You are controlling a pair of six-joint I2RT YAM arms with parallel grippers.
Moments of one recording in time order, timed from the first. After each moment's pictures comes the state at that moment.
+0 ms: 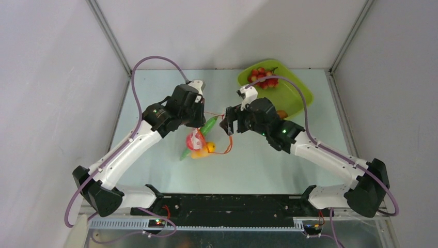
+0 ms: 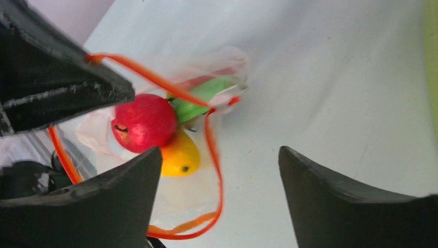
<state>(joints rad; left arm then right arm) -0.67 1.28 1.37 -0.85 -0.11 -0.42 0.86 1.29 1.10 -0.21 0.06 0.37</state>
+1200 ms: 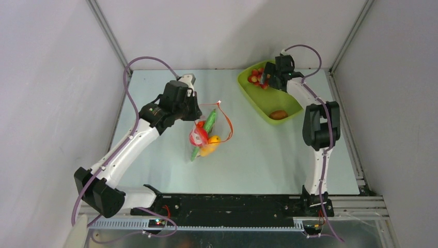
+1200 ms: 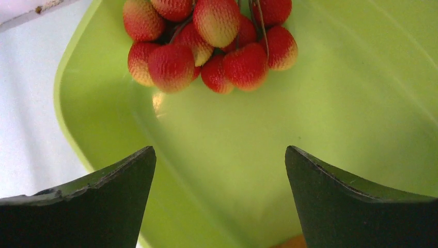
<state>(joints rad) -0.53 1.28 1.28 -0.68 -0.03 -0.43 0.19 2.07 1.73 -0.37 0.10 0.45</state>
